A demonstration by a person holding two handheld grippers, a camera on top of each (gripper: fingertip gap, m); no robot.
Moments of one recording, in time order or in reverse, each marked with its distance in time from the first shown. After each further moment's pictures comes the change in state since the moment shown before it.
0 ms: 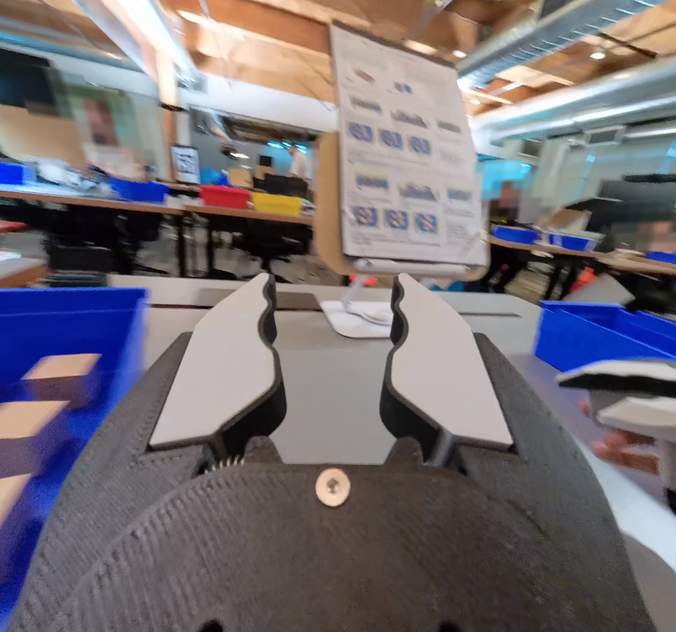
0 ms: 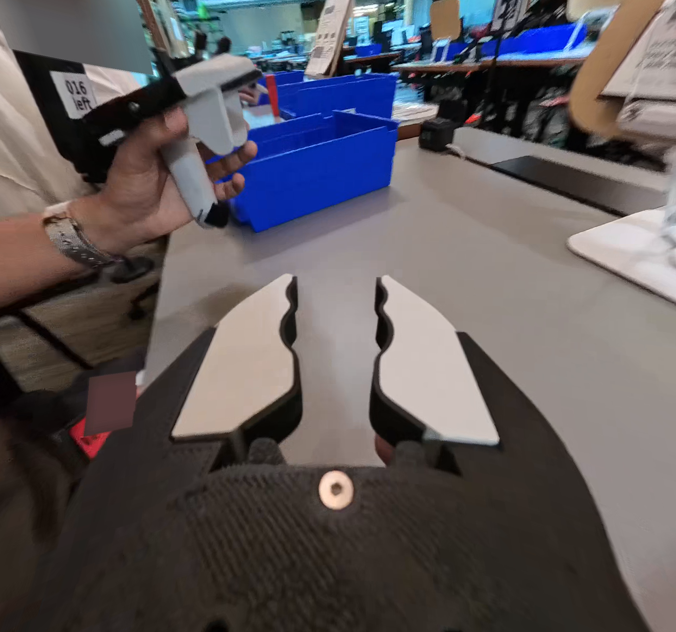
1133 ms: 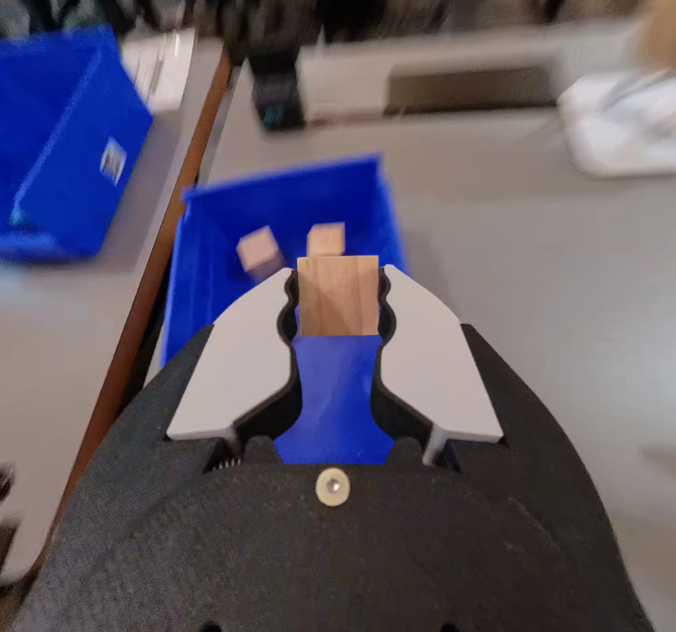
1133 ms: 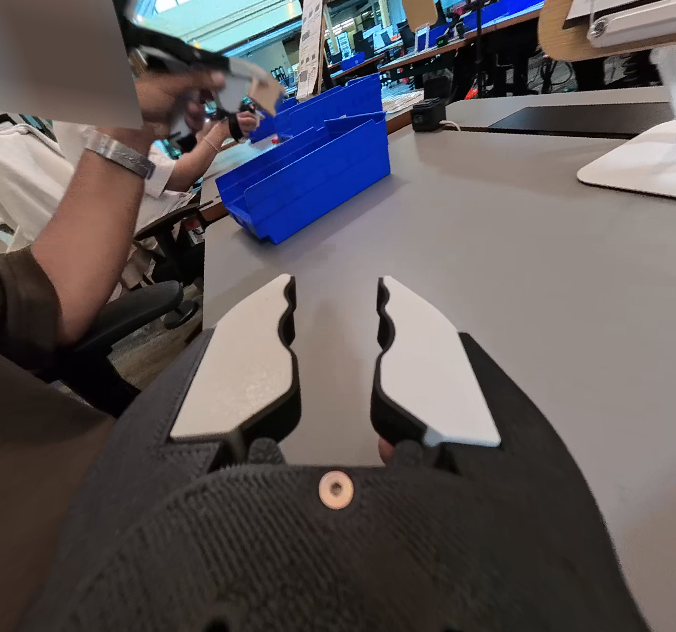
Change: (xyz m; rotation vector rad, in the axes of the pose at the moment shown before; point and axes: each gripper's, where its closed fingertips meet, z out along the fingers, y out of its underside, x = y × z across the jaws) left arm -0.178 -0.019 0.006 -0.842 -0.383 0.195; right arm -0.001 0.009 -0.031 0.040 0.009 0.245
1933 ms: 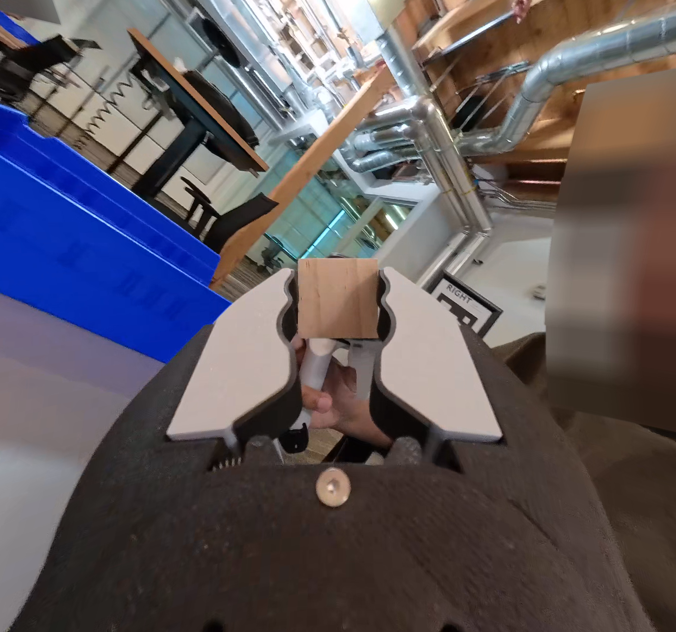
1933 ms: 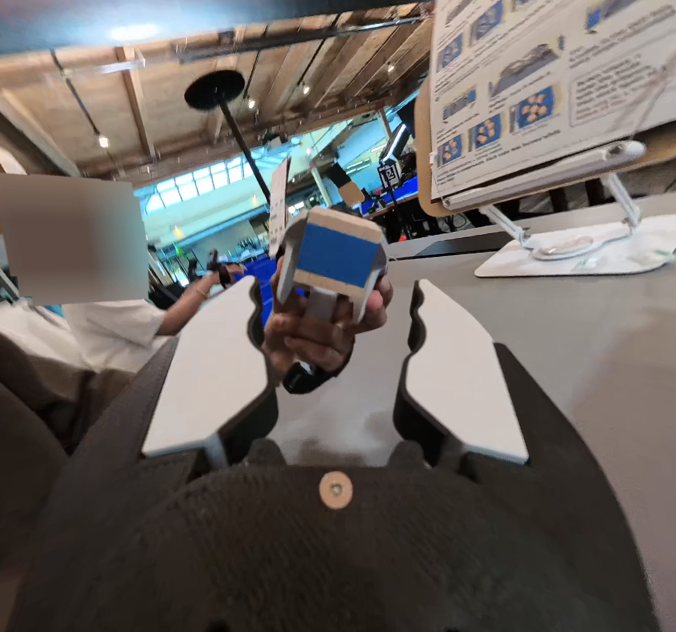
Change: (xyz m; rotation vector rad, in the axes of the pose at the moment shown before) left arm 0.448 0.012 -0.114 0.022 2.099 -0.406; right arm -0.003 -0.056 -0.092 0.452 0.160 0.072
